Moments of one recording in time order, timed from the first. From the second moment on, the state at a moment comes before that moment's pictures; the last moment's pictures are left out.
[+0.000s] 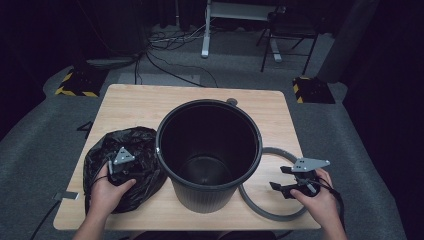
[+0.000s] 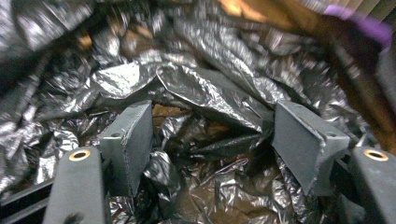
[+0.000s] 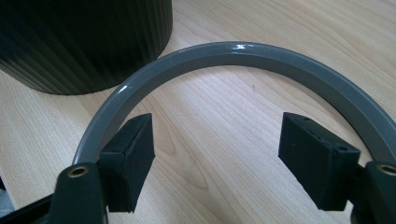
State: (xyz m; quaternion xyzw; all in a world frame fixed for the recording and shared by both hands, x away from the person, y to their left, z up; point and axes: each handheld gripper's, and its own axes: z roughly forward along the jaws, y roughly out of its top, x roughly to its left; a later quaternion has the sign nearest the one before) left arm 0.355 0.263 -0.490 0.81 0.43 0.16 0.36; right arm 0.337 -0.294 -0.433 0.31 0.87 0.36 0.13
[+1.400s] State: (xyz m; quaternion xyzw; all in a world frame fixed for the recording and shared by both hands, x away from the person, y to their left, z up) left arm 0.322 0.296 -0.377 0.77 0.37 0.25 0.45; right arm 0.333 -0.307 -0.422 0.32 0.86 0.38 0.14
